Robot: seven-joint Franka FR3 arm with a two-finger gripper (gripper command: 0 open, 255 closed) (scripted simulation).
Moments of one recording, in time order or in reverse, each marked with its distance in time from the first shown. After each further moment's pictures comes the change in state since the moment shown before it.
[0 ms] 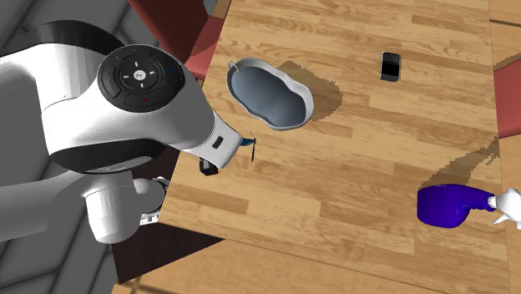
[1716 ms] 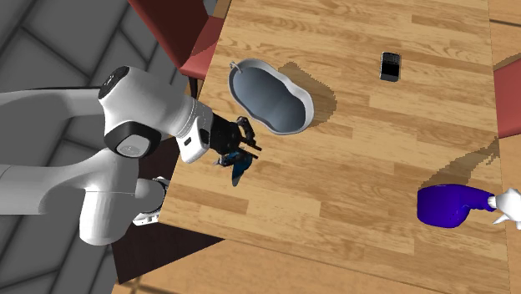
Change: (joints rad) arm -0.378 -0.251 0.538 -0.483 -0.049 0.964 0.762
